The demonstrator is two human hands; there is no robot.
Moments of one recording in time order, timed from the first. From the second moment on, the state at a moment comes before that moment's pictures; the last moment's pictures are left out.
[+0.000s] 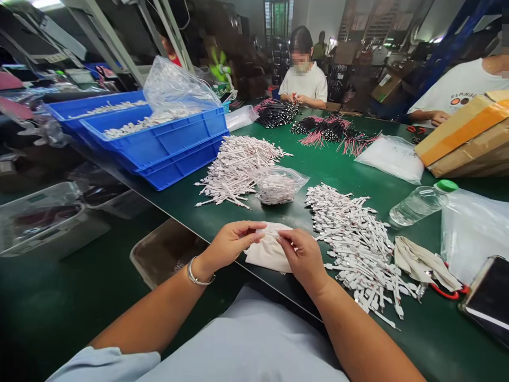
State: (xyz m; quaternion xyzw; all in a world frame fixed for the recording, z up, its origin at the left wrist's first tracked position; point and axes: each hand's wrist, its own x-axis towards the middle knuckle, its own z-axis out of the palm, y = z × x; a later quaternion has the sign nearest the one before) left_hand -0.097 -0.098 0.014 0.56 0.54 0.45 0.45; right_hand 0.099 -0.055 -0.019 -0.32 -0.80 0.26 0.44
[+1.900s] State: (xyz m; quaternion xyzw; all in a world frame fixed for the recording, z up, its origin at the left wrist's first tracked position) left_hand -0.134 -0.076 -0.002 0.77 0.58 0.27 0.04; right_hand 0.176 -0.036 0.045 -0.41 -0.85 0.17 0.28
